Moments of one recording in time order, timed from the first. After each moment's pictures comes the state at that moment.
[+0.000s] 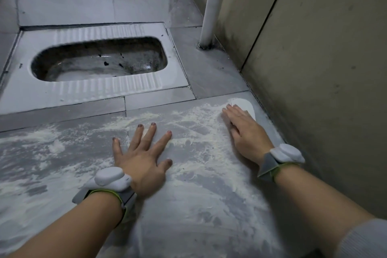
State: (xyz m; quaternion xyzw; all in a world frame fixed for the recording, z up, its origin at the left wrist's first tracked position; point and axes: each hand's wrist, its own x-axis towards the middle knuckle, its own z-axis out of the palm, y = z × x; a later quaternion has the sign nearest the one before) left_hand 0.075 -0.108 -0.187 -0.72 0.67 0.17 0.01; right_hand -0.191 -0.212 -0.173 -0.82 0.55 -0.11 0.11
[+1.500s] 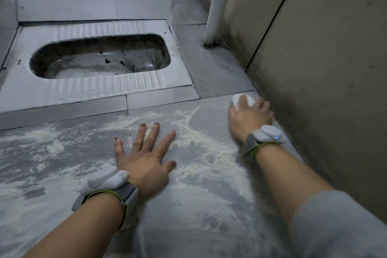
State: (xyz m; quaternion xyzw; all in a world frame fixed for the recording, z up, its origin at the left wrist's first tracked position) left_hand 0.072 -0.113 -0.181 -0.72 0.66 0.20 0.04; right_hand -0.160 -0.252 -0.182 -0.66 0.75 -0.02 -0.05
